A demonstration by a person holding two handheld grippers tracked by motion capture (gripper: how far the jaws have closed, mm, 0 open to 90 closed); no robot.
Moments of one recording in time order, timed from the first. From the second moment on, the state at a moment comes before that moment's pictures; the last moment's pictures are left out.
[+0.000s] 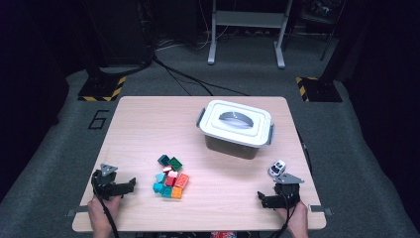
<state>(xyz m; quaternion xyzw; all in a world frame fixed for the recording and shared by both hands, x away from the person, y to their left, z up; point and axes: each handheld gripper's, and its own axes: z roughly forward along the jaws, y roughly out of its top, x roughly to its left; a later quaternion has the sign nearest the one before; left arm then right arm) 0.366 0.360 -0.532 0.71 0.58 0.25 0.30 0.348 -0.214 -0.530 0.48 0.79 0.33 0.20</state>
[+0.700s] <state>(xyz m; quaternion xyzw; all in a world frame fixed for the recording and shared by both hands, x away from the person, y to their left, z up) 0.366 0.360 -0.532 0.71 0.58 0.25 0.30 0.347 -0.190 -0.474 0.46 0.81 0.33 0.17</state>
